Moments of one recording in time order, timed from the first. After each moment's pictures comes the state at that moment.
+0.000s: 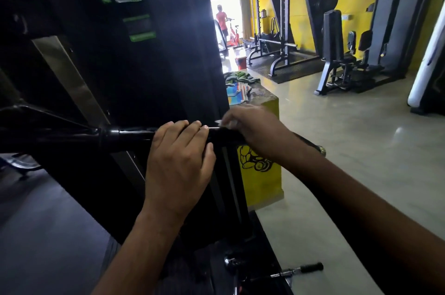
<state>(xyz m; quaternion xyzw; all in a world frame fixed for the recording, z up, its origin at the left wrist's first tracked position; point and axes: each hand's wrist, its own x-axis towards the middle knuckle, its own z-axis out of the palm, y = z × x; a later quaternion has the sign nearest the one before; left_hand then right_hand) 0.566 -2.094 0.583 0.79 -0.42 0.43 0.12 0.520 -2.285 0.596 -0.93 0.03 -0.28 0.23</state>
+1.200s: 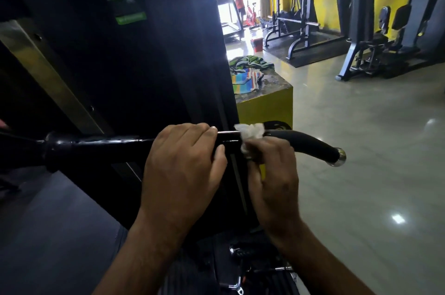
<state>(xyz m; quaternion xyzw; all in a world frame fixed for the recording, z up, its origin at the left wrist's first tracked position) 0.560 -2.139 0.587 0.82 -0.41 0.38 0.09 0.508 -2.264 0.495 -0.76 0.07 -0.57 0.30</state>
